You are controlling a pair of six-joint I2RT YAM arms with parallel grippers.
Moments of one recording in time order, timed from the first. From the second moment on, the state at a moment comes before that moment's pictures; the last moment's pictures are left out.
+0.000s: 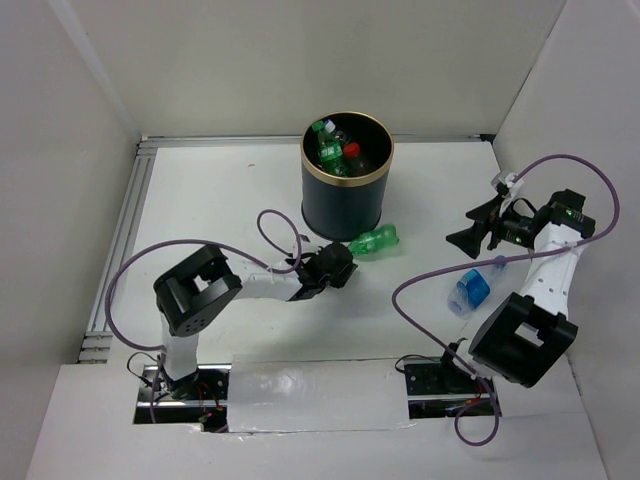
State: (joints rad) left arm -0.96 1.91 1.07 0.09 -0.37 -1.90; right arm -0.62 1.31 1.20 -1.16 -1.23 -1.19
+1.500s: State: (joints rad) left arm -1.13 1.12 0.76 -0.17 -0.54 -0.80; right arm -0.07 1.87 1.17 -0.39 -0.50 0.02
